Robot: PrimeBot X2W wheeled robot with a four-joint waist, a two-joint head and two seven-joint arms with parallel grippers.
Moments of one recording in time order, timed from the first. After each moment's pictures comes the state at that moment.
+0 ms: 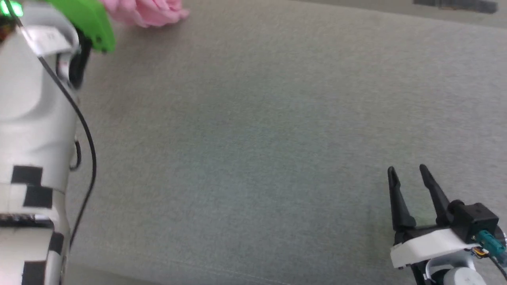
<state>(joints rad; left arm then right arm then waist) -1.14 0.32 -0.21 0.82 -0.31 -0.12 0.06 0.01 -0.05 -0.03 0.03 0.14 0.13 -0.18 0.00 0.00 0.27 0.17</state>
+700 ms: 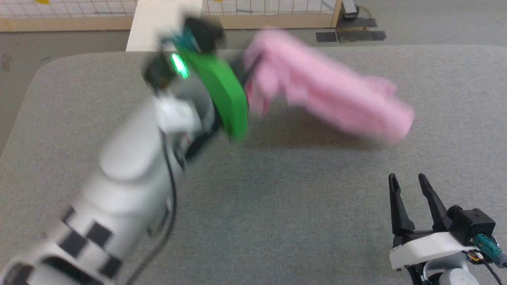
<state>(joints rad) -0.95 0.28 -0.76 0.41 -0.81 -0.13 0.15 -0.03 -0.05 -0.04 0.18 0.20 0.13 -0.26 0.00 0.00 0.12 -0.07</state>
